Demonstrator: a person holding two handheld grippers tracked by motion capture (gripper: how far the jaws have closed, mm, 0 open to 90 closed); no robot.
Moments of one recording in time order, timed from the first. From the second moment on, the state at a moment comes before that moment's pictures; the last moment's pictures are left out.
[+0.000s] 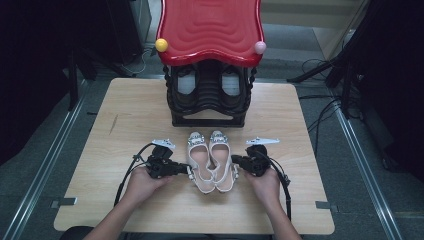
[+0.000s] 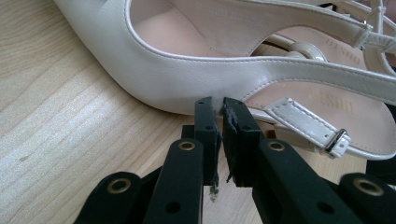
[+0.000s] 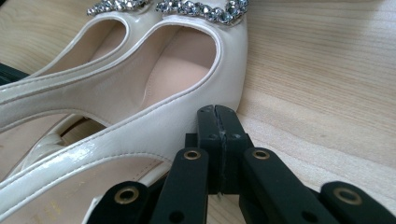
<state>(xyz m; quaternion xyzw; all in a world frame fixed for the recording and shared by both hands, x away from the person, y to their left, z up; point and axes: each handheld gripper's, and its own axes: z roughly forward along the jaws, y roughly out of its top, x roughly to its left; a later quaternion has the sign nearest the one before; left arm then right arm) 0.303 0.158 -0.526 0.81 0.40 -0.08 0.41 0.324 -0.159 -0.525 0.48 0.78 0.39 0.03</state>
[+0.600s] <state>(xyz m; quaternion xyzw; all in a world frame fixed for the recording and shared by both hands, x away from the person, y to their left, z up) 0.298 0.203 -0.505 0.82 0.40 -0.02 0.42 0.333 -0.153 -0.483 0.47 0.79 0.41 0.01</state>
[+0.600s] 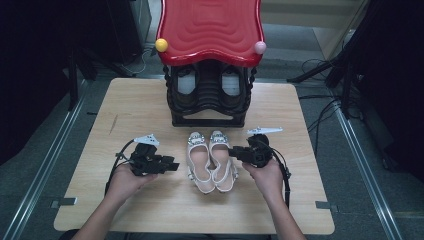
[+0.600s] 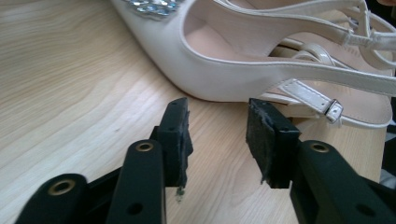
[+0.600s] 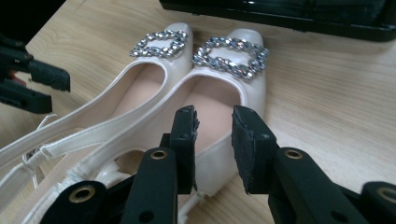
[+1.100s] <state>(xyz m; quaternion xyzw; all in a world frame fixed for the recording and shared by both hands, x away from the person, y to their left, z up) 0.299 0.211 -0.504 0.81 0.40 -0.01 0.42 0.346 -0.107 -0.471 0.45 0.82 0.35 0.00</state>
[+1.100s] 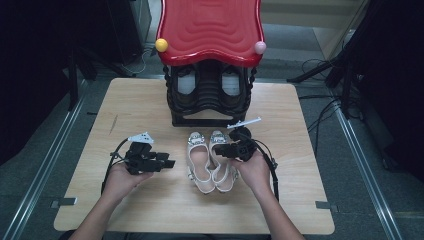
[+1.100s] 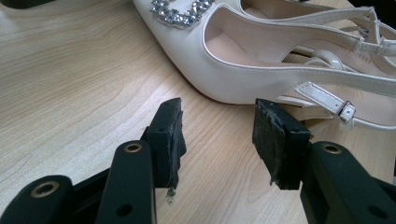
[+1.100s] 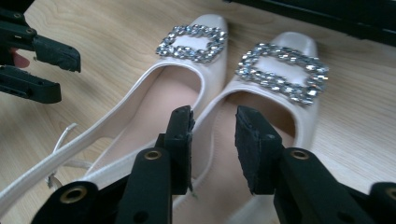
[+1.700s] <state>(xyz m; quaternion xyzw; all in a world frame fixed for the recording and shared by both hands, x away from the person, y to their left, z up) 0.301 0.213 -0.502 0.82 0.40 0.01 0.42 0.349 -0.071 -0.468 0.46 0.83 0.30 0.00</state>
